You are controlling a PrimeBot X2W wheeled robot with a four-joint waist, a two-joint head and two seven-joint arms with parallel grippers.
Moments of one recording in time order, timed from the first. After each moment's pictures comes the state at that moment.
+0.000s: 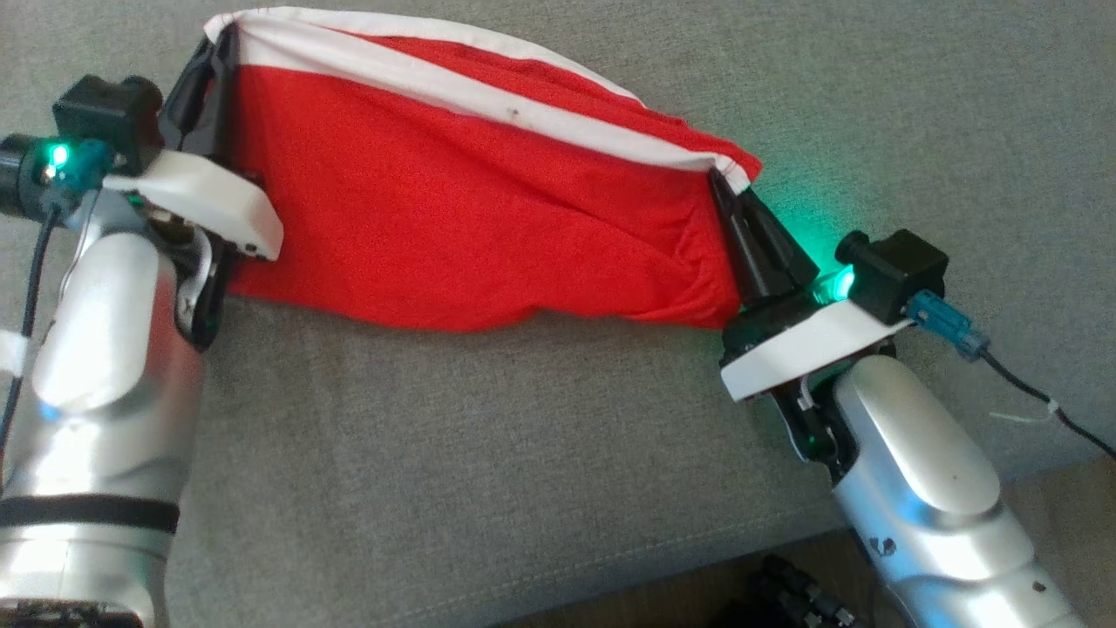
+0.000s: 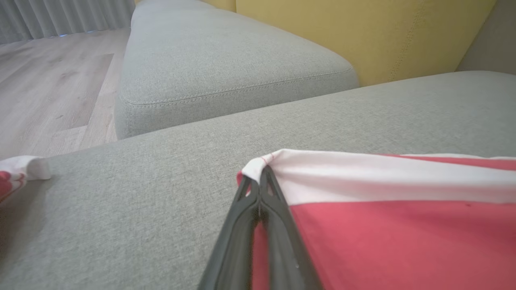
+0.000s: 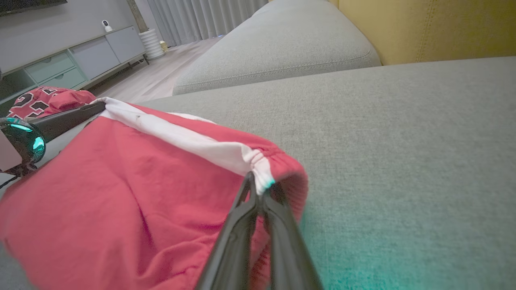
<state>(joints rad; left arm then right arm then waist) -0.74 0.24 -0.24 0.64 -0.16 -0.10 -0.26 -0.48 -0.11 0.43 0.42 0.35 0.13 -0.25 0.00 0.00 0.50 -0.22</state>
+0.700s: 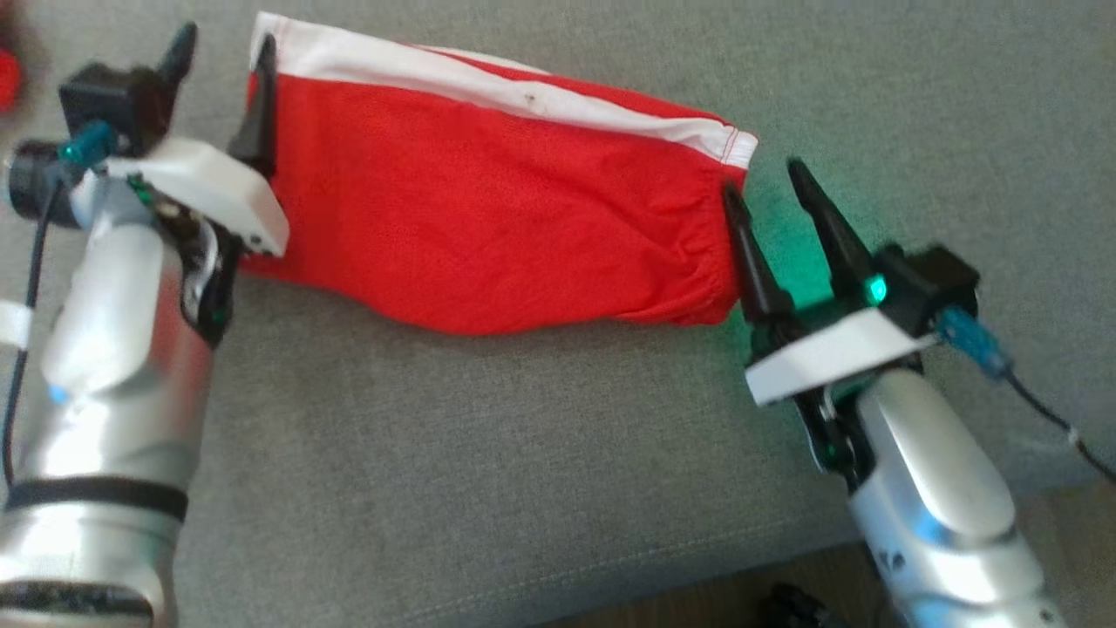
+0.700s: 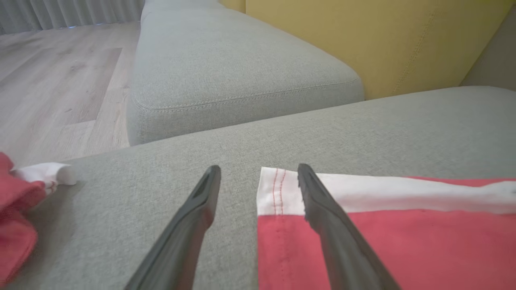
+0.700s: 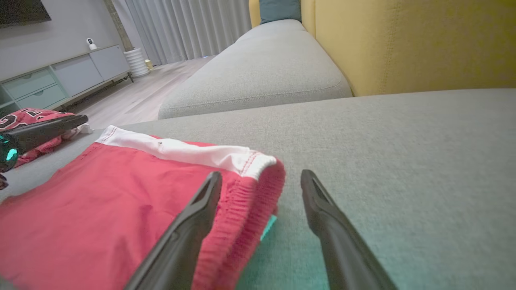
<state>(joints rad) -0.82 0.22 -0.26 0.79 -0.21 -0.11 -0.25 -0.45 -0.07 0.31 0.42 0.27 0.13 -0.26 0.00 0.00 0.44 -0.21</state>
